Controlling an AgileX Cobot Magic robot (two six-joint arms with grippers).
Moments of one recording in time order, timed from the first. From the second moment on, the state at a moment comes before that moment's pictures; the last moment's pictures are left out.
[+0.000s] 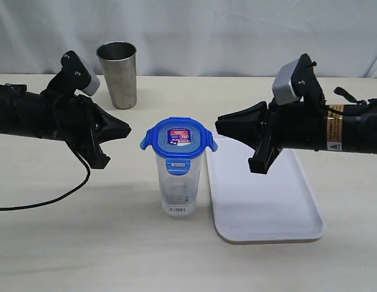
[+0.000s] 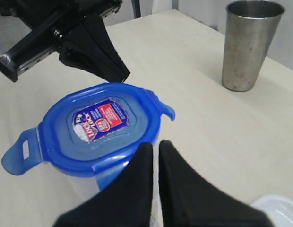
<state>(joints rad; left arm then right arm) -0.22 1.69 -0.84 -1.52 0.61 2.11 0.14 1.62 -0.75 -1.38 -0.87 0.88</state>
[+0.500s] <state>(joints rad) -0.12 1.78 -0.84 -1.64 0.47 2.11 0.28 1.45 -0.93 -1.71 -0.52 1.54</state>
